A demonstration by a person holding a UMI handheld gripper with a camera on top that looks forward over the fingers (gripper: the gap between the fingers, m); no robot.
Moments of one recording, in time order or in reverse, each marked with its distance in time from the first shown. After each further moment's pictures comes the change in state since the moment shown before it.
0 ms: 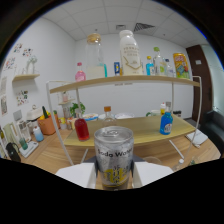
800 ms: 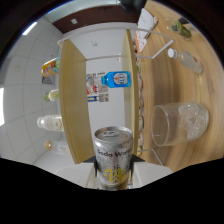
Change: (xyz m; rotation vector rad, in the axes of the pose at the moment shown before) arm 0.009 -0.049 0.010 0.126 -0.351 1.504
